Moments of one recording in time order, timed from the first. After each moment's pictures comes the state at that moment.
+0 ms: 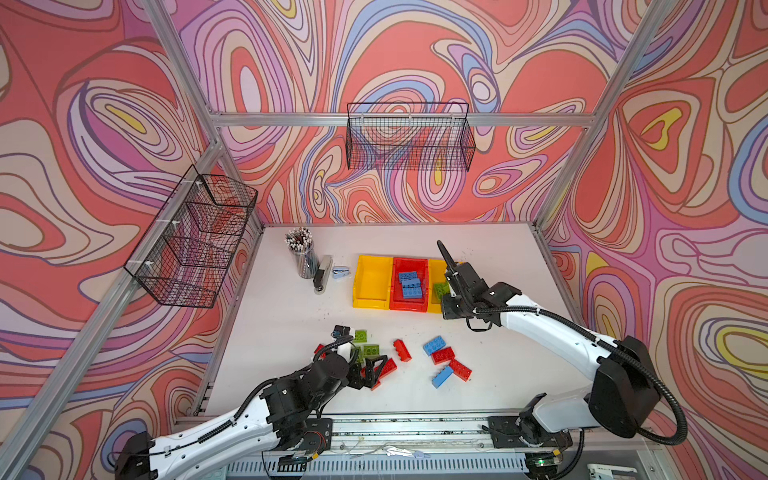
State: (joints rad) left arm -1.03 0.56 0.26 -0.28 -0.30 -0.73; right arm 0.60 1.44 1.11 -0.67 0.13 0.42
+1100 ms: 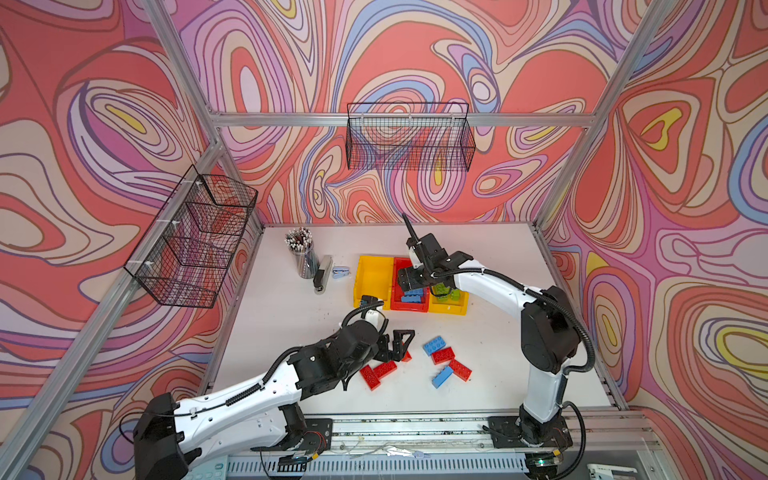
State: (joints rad) left arm -1.03 0.97 0.68 -0.24 -0.26 -0.71; right arm 0.60 1.87 1.50 -0.56 -0.03 0.28
